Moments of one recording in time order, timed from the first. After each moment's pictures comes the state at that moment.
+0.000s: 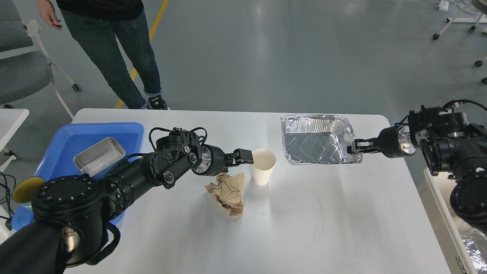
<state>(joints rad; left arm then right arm) -1.07 -0.20 -0.04 -0.27 0.89 -0.52 -0.06 1.02 -0.21 -0.73 0.01 -0.76 0.60 0.85</state>
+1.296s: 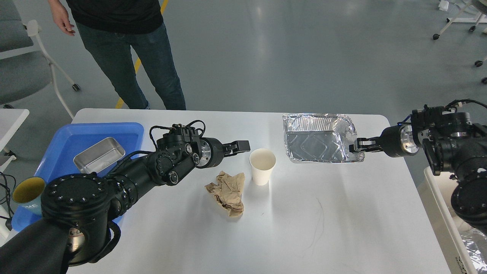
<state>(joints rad) -1.09 -0.23 0.08 -0.21 0.85 -0.35 -0.09 1.02 -0.21 -0.73 -0.01 -0.75 0.60 0.85</state>
